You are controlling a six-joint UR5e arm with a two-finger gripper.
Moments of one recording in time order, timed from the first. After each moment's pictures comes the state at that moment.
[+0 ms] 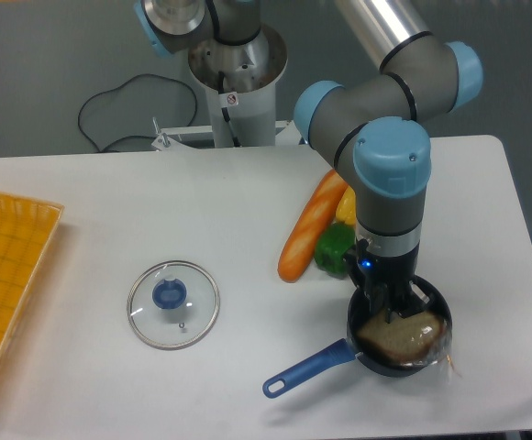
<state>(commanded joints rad) 2.56 -2.05 -1.28 -1.11 1.56 1.27</state>
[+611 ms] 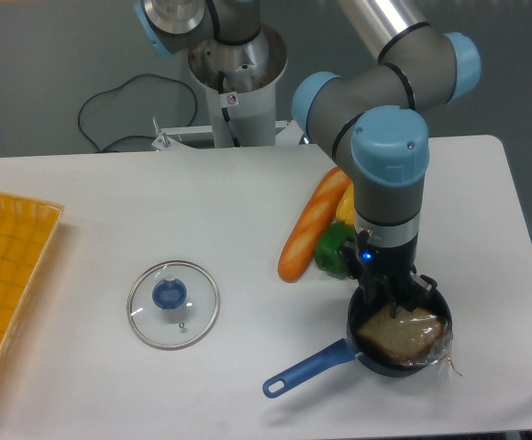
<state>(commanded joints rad) 2.56 -1.99 -1.38 -1.11 1.56 1.16</state>
